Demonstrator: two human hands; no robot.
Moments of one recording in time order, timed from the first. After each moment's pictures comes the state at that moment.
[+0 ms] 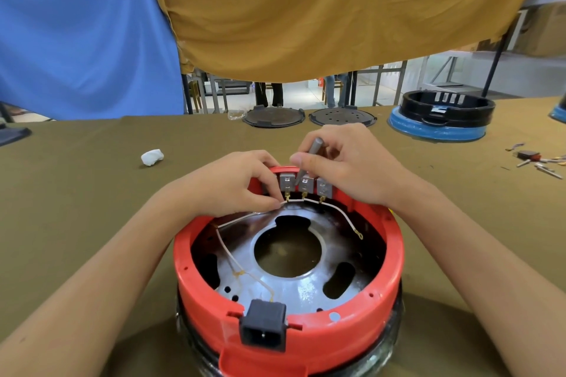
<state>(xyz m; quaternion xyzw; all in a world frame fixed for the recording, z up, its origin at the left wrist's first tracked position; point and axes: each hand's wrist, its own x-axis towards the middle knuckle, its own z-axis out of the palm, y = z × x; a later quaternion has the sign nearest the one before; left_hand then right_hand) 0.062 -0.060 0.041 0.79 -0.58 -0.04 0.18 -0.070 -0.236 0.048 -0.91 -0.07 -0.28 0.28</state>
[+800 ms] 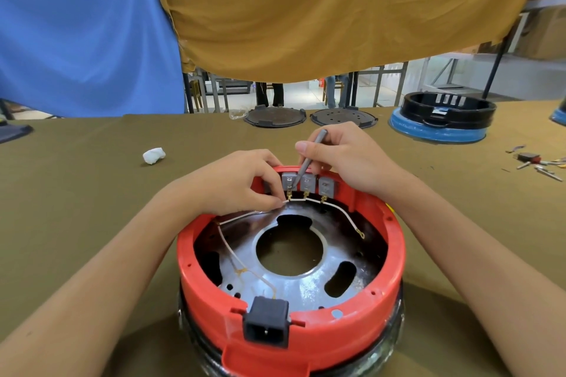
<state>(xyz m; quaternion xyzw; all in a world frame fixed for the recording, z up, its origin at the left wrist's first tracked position) 0.059 -0.060 0.042 0.79 -0.58 -0.05 0.18 -0.051 -0.245 0.042 -0.86 0.01 -0.23 0.45</state>
